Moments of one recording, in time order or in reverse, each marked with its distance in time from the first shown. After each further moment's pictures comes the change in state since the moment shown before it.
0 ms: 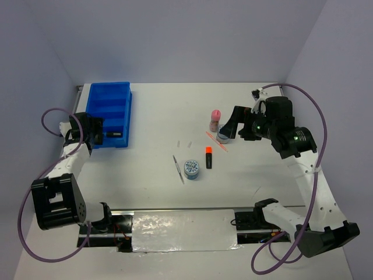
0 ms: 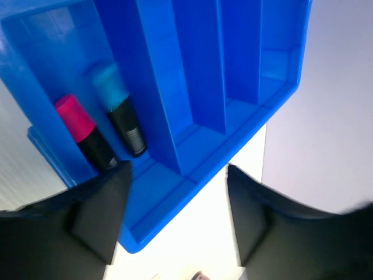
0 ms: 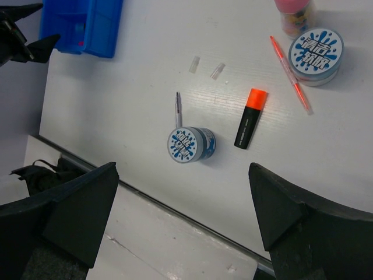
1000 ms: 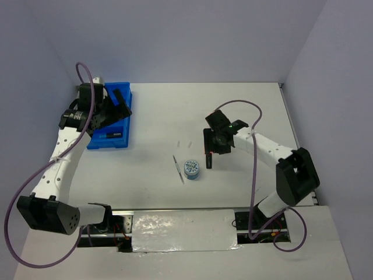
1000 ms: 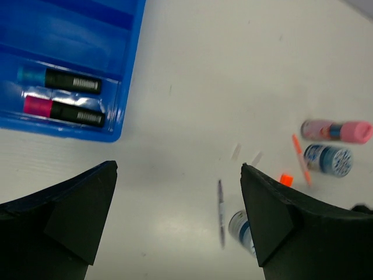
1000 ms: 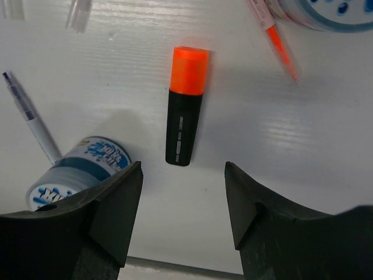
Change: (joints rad) left arm -0.351 -0.037 0.612 -0.678 0.034 0.764; right arm 0.309 0.476 -0.189 0.164 0.438 0.103
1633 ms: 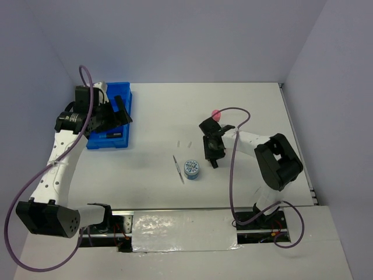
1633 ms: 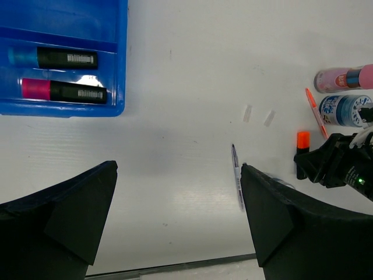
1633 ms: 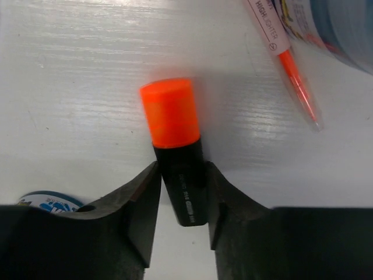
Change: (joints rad) left arm 0.038 -0.040 -0.026 -0.099 0.145 0.139; right arm 0.021 0.242 -0.050 0.168 0.046 -0.006
